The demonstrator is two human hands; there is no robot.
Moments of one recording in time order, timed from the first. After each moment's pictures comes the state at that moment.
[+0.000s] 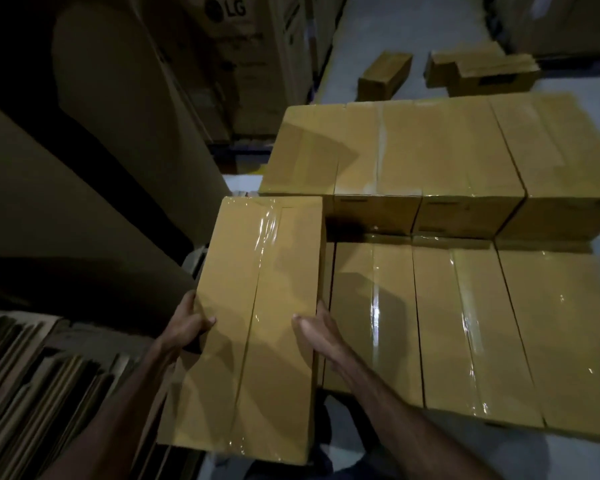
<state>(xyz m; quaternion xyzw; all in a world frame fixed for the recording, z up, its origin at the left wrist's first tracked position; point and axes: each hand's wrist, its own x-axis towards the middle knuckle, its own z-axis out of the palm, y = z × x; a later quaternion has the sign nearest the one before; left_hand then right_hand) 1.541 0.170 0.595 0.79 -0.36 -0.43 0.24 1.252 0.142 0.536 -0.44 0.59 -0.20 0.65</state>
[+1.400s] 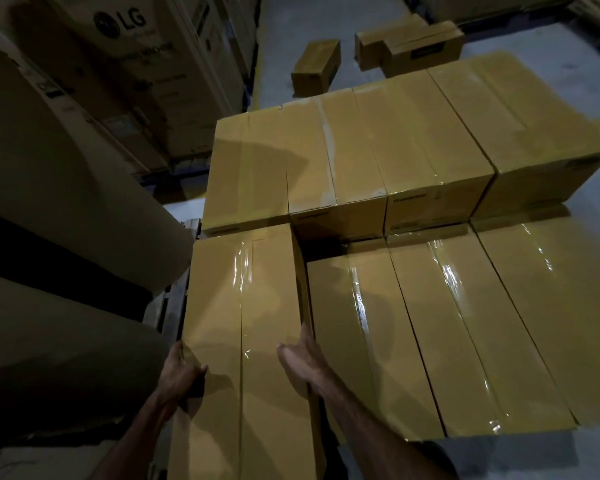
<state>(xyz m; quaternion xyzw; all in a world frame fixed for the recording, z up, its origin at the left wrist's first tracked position) 1.547 0.047 0.478 0.79 -0.36 -0.45 0.20 1.261 0.044 0.469 -0.38 0.63 -0.17 0.66</state>
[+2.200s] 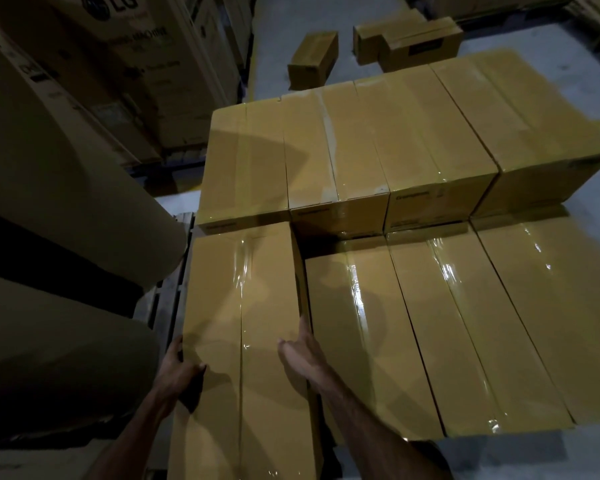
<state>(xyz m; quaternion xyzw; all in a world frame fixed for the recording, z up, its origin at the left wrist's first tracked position) 1.554 0.036 0.461 0.79 -0.35 -0.47 0.20 1.269 0.034 0.459 -0.38 0.64 -0.18 0.64</state>
